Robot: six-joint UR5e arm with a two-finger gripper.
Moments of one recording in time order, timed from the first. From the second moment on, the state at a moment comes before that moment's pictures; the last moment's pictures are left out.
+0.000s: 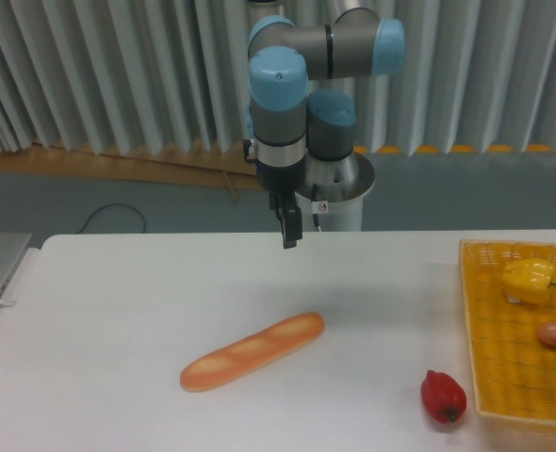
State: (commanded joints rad) arm 2.24 -1.65 -1.52 -1.61 1.54 1.39
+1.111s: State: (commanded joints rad) arm 2.20 -1.58 -1.53 -1.60 1.57 1.40
